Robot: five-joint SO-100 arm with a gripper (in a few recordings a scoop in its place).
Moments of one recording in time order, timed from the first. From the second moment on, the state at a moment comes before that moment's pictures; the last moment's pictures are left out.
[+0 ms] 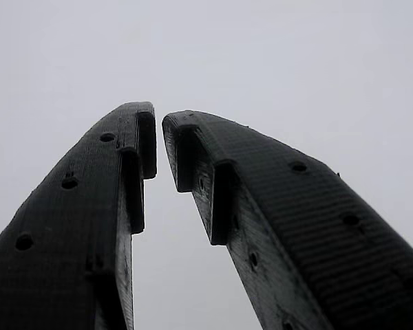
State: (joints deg) arm 52.9 111.8 108.6 66.5 1.8
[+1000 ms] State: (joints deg) arm 81.0 83.2 85.1 66.5 -24.2
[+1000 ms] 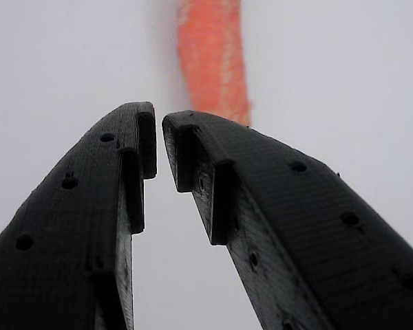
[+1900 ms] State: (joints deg) arm 82.6 80.4 84.8 66.5 -25.7
